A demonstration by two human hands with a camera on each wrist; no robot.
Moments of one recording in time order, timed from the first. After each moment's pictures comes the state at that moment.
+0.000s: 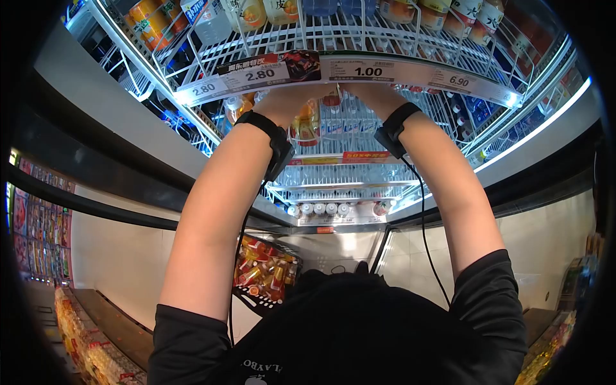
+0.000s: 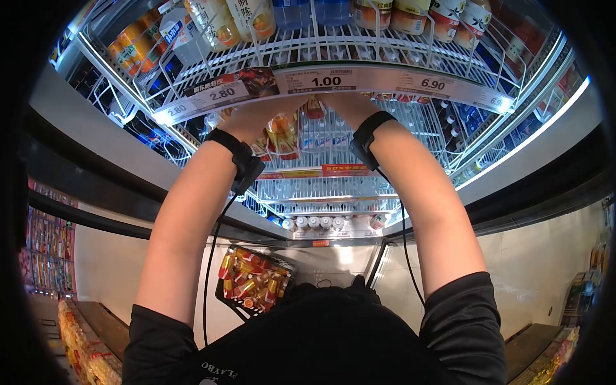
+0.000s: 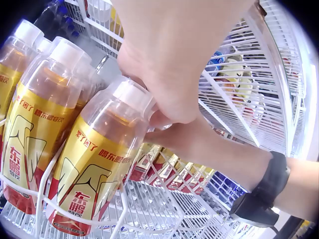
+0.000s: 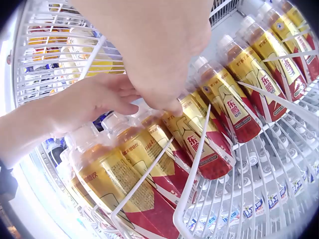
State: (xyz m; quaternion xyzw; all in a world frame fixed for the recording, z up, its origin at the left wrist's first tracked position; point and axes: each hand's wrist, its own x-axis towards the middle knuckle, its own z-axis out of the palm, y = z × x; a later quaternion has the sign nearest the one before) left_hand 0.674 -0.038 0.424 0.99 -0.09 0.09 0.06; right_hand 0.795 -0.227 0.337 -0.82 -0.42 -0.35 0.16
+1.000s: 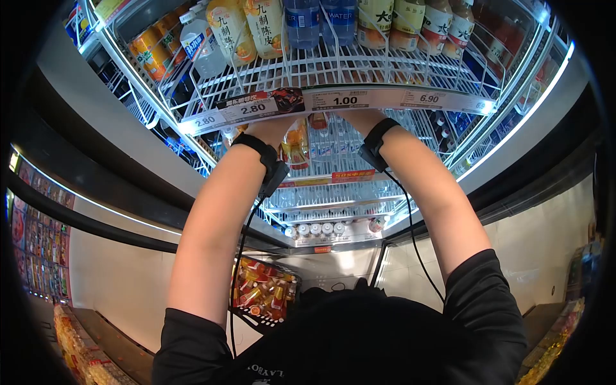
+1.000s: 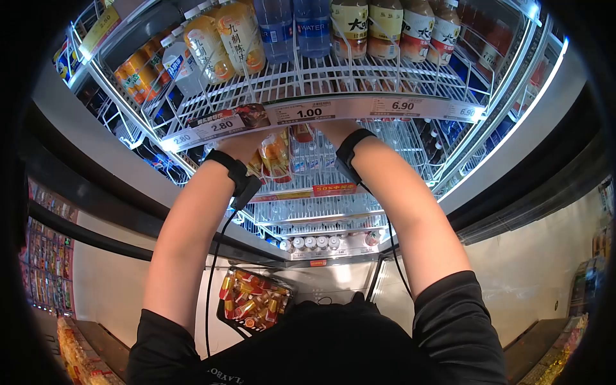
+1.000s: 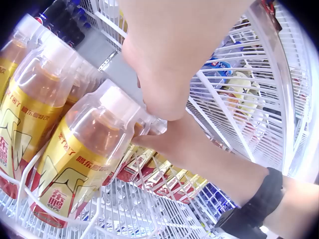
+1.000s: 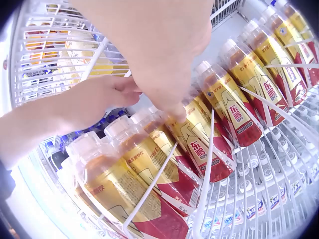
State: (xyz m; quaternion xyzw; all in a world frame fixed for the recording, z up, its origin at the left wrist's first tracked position) left_hand 0.667 -0.031 0.445 0.99 -0.08 0.09 -0.02; right_hand 0.808 -0.212 0.361 -0.80 -0.40 -0.40 0.18
